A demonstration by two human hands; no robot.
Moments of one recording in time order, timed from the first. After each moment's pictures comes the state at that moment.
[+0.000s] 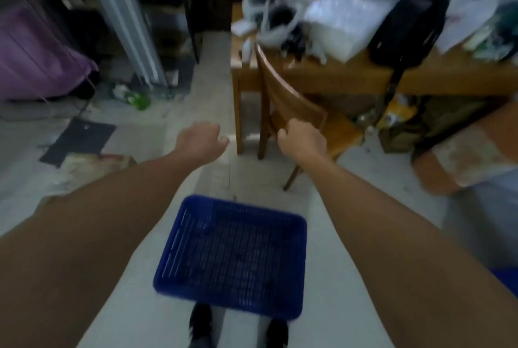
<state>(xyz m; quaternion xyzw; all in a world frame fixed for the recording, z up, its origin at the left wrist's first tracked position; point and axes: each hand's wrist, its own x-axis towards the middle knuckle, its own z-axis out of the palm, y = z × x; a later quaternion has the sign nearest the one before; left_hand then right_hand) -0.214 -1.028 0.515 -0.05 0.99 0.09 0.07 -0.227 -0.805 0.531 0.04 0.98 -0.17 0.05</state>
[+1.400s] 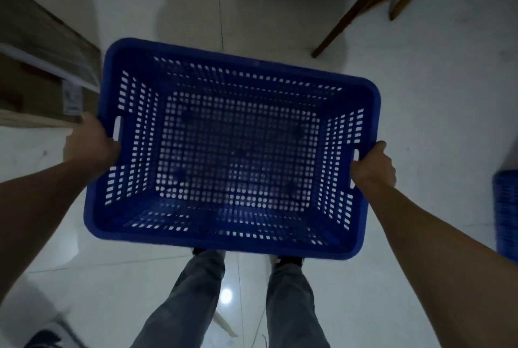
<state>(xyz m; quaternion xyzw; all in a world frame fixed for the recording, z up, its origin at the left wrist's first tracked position) -0.116 -1.224 0.007 -0.30 0.92 0.08 0.23 -0.095 -0.712 0.002 0.36 0.89 -0.12 0.25</state>
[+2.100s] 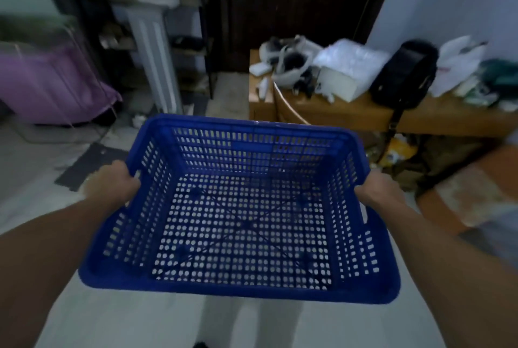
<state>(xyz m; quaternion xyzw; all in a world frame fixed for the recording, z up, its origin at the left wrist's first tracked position) -0.110 -1.253 0.504 -0.29 0.95 0.13 0.06 -0.157 -0.709 0.551 0.23 0.96 -0.08 0.11</state>
